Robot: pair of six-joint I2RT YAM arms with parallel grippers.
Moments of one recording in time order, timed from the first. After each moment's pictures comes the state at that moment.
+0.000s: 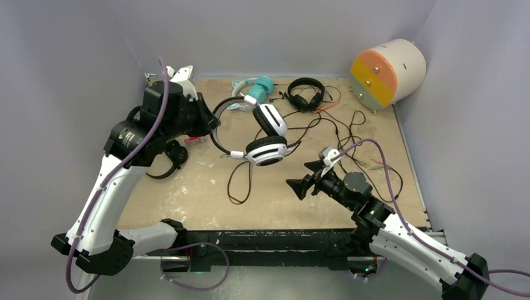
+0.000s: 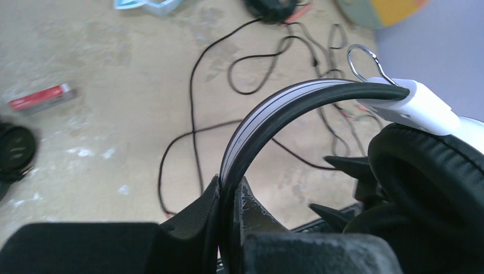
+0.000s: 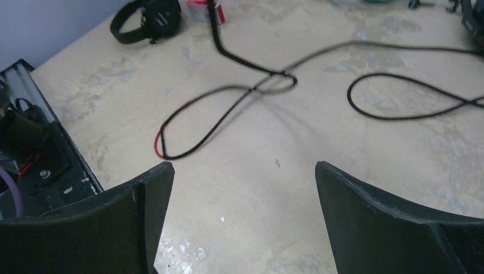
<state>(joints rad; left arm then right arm) -0.51 1.15 1.61 -1.01 -0.04 -0.54 0.80 0.57 0.34 0.06 -0.03 0.21</state>
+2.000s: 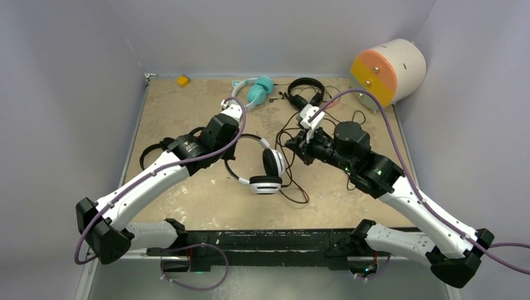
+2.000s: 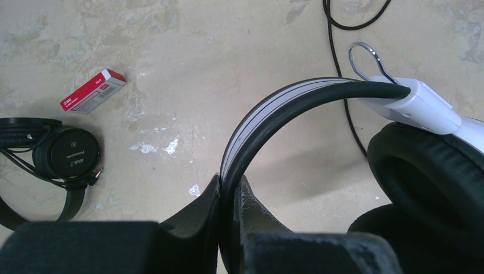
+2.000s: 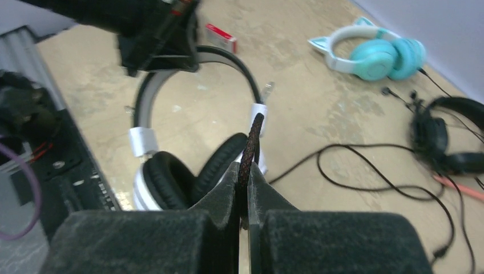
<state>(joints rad) -0.74 1.23 1.19 -0.76 -0.37 -0.31 0.80 0.96 1.10 -0.39 -0.17 -0.06</state>
